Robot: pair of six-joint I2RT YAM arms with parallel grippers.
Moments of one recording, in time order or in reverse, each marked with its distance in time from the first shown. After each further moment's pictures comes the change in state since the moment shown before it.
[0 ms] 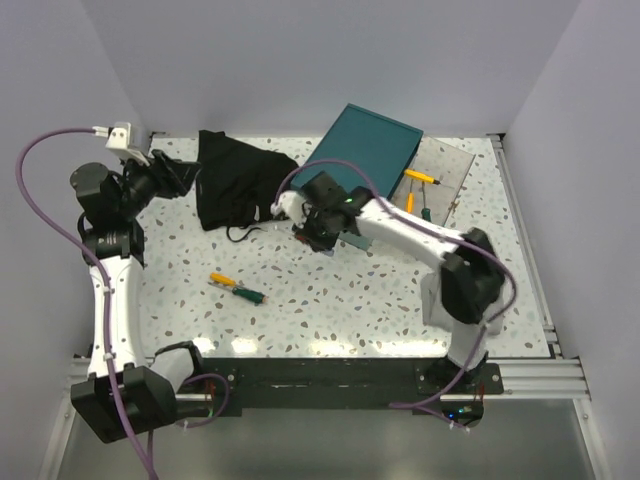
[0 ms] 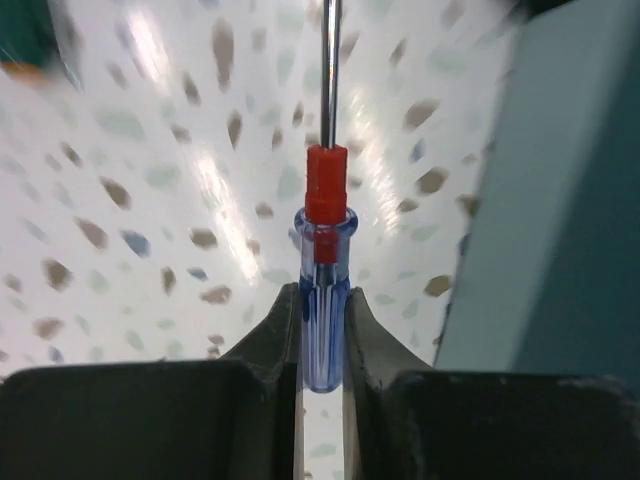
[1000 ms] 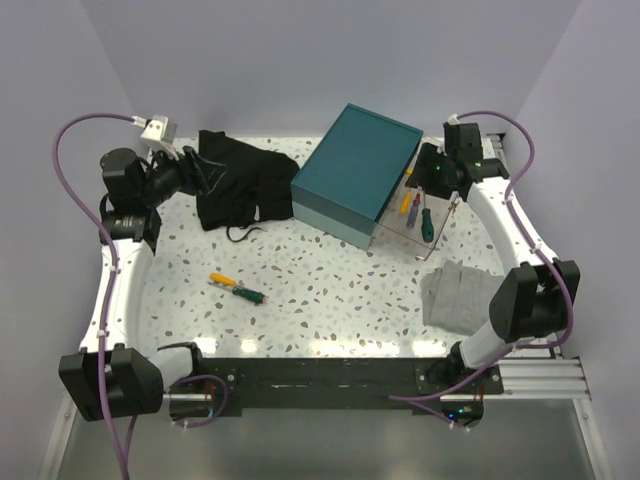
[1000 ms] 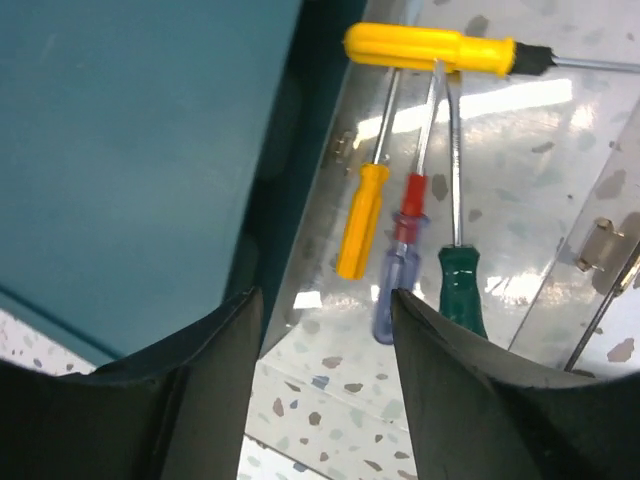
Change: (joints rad) left arm -0.158 0.108 0.052 -0.051 -0.029 0.082; right arm -0.670 -0.345 -0.123 0.057 0.071 0.859
